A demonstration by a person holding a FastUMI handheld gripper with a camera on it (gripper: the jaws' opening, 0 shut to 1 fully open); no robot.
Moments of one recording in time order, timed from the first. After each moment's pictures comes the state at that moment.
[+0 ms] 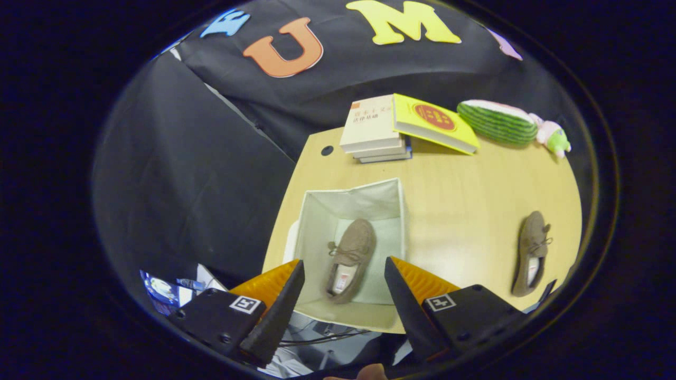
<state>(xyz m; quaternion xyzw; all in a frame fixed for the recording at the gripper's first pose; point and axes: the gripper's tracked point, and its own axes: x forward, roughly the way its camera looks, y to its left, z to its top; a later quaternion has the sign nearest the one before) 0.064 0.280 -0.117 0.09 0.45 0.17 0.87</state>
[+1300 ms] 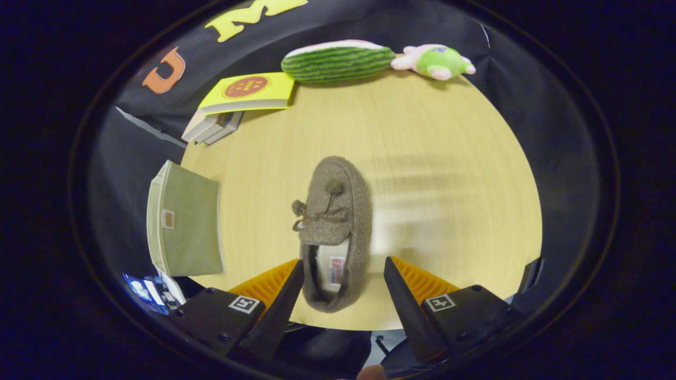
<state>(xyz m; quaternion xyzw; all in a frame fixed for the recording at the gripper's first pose) 0.050 -0.099 -0.290 0.12 0.58 0.04 0.81</state>
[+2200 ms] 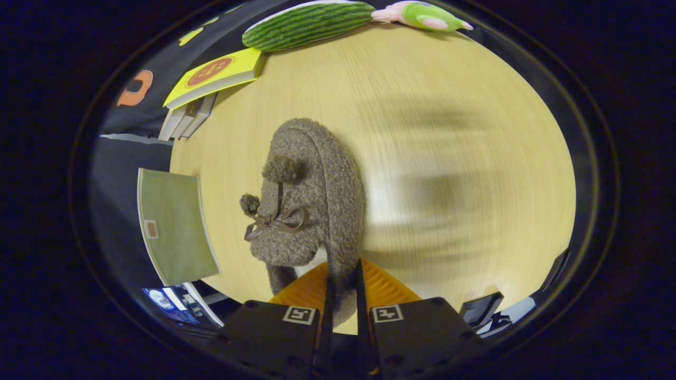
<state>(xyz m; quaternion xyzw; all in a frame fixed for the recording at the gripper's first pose) 0.056 -0.097 -0.341 0.17 0.64 0.04 0.75</state>
